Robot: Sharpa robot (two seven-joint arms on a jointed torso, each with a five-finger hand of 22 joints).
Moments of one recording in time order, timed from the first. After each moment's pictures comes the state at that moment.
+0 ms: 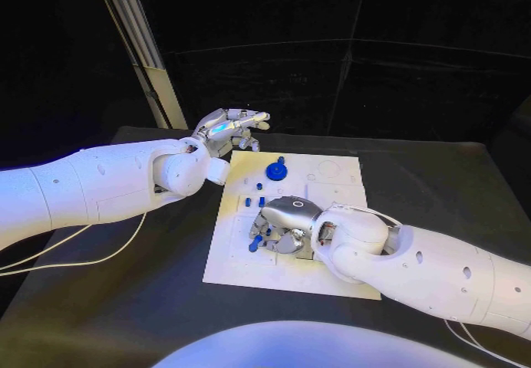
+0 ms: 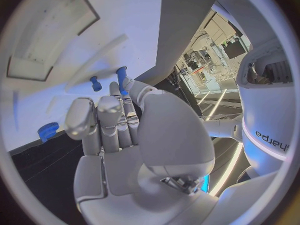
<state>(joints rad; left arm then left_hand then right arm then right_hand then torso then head) 1.29 -0.76 -0.20 1.33 0.15 -0.06 0.45 1.27 -0.05 0.26 0.03 0.10 0.98 0.18 0.17 0.07 0.93 0.11 0.55 0.08 1.24 0.02 1.17 0.55 0.18 1.23 0.12 0.62 0.68 0.94 -0.55 0.05 1.62 -1.73 -0.12 -0.08 1.44 -0.09 0.49 0.04 0.06 1.10 0.14 0.08 0.08 1.21 0.07 0.14 0.07 1.46 -0.01 1.07 0.85 0.12 1.32 0.09 1.33 1.11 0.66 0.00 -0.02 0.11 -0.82</state>
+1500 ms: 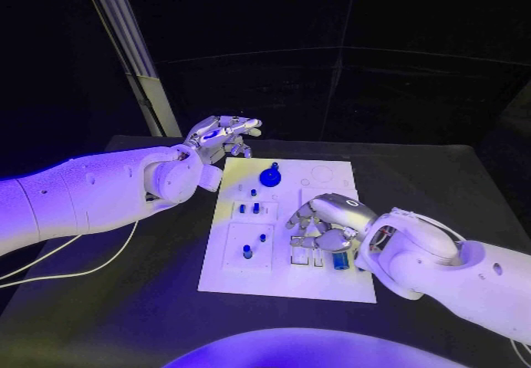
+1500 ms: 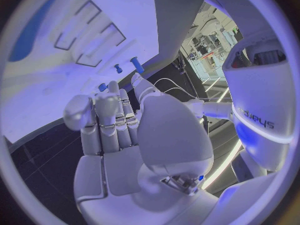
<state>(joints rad) 1.29 -0.78 -0.20 1.33 0.15 -0.06 0.44 1.27 -0.05 0.26 0.03 0.10 0.98 0.18 0.17 0.07 0.93 0.11 0.55 0.08 1.24 0.03 1.17 0.54 0.18 1.23 0.12 0.62 0.68 0.94 -0.87 0.06 1.81 -1.55 -0.30 -0.07 1.37 -0.09 0.16 0.14 0.13 0.99 0.15 0.12 0.09 1.25 0.07 0.33 0.13 1.46 -0.01 1.10 0.79 0.11 1.32 0.11 1.32 1.10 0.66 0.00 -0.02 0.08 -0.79</state>
